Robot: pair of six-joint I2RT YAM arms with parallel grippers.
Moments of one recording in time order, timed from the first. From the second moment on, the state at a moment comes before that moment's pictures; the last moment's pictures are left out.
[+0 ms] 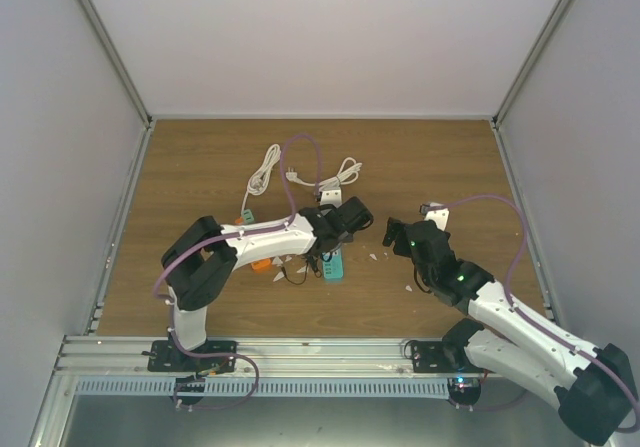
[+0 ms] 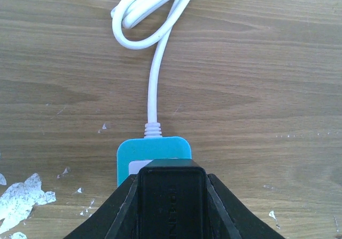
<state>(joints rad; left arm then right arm) -0.97 1.88 1.33 -0.53 -0.51 -0.92 0.66 0.83 0.49 -0.27 0.49 0.65</state>
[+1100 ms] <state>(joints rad) -0.97 2.05 1.50 -0.59 -0.64 -0.98 0.66 0.83 0.49 -0.27 0.50 0.65</state>
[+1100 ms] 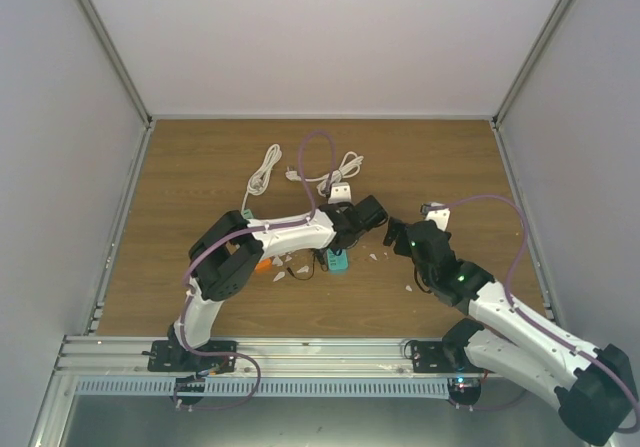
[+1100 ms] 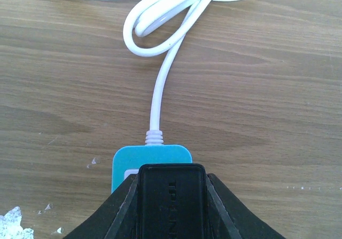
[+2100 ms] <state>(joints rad) -0.96 2.07 1.38 -0.50 -0.61 -0.83 0.66 0.76 0.49 -0.29 0.55 0.65</state>
